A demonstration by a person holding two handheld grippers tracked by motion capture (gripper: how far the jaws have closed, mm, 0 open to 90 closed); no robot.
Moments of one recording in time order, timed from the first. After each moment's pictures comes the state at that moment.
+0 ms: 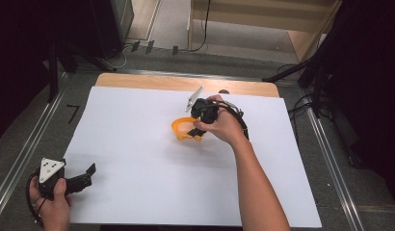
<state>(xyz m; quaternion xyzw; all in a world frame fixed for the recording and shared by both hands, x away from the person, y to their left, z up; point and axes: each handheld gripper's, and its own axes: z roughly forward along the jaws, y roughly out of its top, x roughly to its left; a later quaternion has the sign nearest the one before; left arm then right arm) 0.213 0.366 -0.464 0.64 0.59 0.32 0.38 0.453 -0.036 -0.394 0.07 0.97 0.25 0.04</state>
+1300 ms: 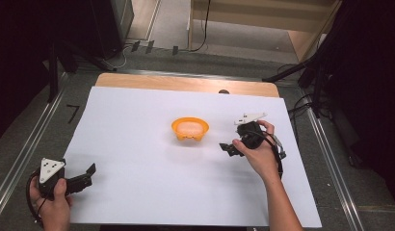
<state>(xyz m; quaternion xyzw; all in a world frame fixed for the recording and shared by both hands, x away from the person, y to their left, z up) 0.213 0.365 -0.463 0.64 0.59 0.32 0.37 0.374 -0.164 -0.418 0.35 0.86 0.35 0.11</state>
